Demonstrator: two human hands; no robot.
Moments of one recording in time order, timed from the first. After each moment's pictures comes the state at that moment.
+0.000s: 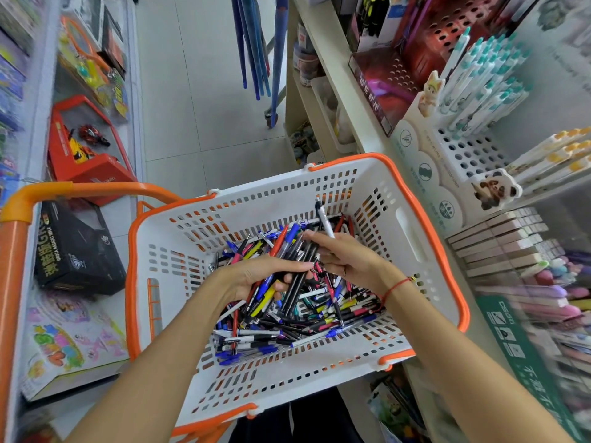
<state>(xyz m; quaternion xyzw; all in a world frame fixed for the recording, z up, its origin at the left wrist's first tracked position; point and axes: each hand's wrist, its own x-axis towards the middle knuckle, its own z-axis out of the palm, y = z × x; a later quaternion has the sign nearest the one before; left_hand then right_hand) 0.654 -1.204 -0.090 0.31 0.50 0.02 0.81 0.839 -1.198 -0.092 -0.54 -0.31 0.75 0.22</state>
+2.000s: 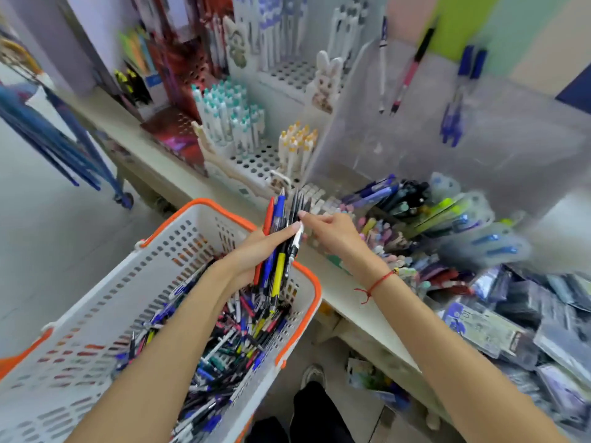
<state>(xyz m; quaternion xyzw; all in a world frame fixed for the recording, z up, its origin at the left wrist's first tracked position) 0.873 -1.201 -0.006 0.53 0.36 0.04 0.76 0.998 -1.284 0.010 -0.79 -0.25 0.37 0.43</state>
